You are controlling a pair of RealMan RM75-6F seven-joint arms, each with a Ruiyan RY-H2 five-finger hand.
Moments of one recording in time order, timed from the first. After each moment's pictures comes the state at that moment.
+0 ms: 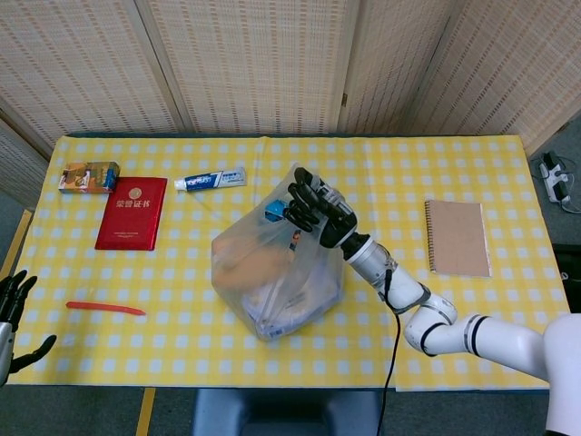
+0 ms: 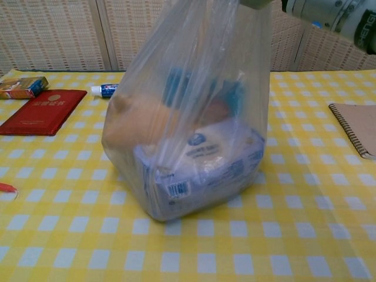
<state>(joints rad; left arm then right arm) -0.02 -1.10 -0.03 -1.56 1.58 1.62 -0.03 0.99 -1.42 0.26 -1.42 -1.48 1.10 2.37</state>
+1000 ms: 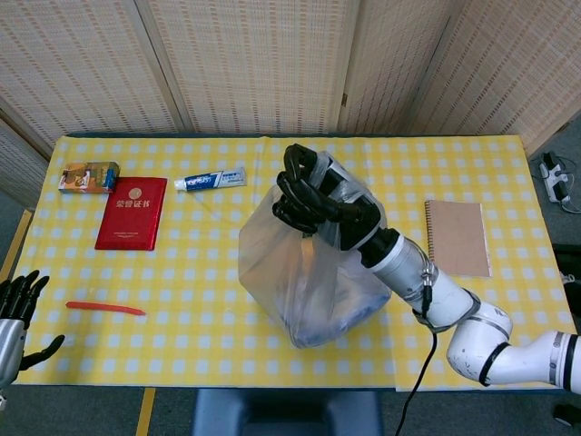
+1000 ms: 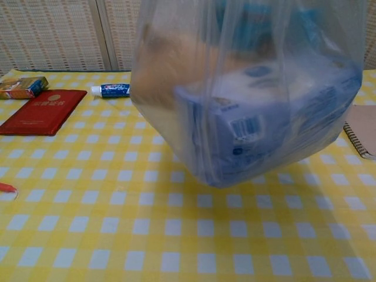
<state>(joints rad) -0.04 -1.11 -0.03 -1.56 1.58 1.58 0.00 0.93 -0.98 0.52 -1.96 -1.40 1.01 2.07</state>
